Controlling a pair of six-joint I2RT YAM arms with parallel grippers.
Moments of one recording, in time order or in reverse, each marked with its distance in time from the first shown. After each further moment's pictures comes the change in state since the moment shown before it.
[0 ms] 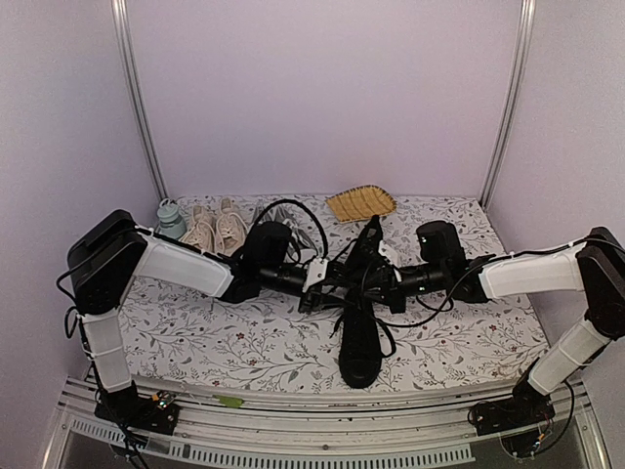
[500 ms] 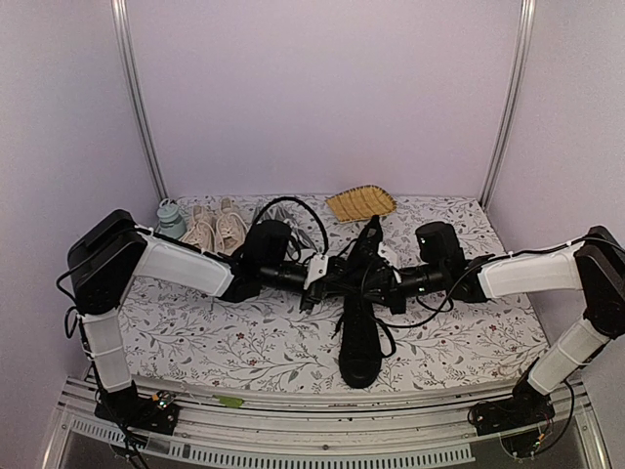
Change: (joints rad) left arm 0.000 0.000 0.007 0.018 -0.021 -0.042; right arm 0.000 0.010 0.002 -0.017 0.005 -0.012
